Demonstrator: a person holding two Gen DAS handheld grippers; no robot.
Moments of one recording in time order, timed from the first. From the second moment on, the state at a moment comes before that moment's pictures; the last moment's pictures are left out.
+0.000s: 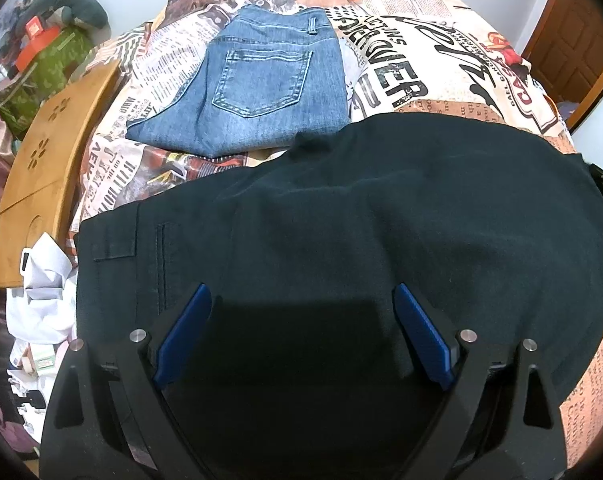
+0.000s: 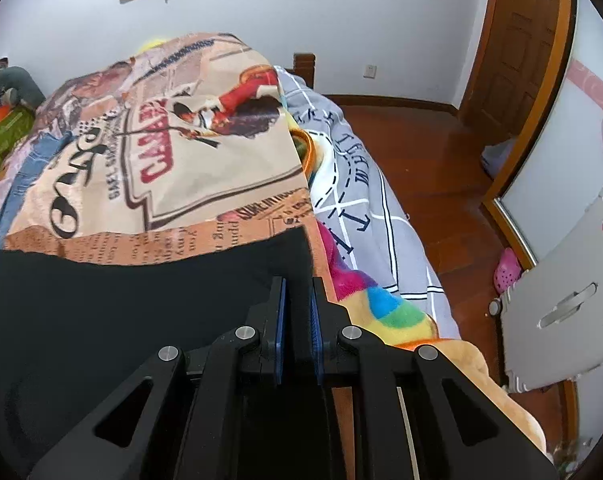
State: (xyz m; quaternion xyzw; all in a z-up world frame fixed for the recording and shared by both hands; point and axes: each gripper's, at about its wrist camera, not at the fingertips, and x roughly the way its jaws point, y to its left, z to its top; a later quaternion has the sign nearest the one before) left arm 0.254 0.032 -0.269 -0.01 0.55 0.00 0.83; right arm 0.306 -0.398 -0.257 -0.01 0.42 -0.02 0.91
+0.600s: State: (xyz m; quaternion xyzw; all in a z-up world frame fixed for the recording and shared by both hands) left arm 0.230 0.020 -0.241 0.04 0.53 -0.02 0.85; right arm 0.237 -0.398 -0.204 -0.01 0.42 0.04 0.91
